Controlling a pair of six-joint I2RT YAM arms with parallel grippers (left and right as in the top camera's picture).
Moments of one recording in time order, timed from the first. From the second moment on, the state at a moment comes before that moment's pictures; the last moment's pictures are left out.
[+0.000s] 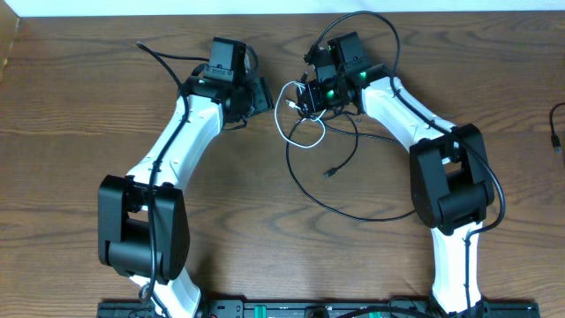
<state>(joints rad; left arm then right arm) -0.23 1.85 1.41 -0.60 0.19 -0.52 0.39 2.23 1.70 -0.46 -0.45 0.14</state>
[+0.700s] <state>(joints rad) -0.23 1.85 1.41 -0.67 0.22 -0.52 0.37 2.19 1.70 -0.47 -0.34 0.14</state>
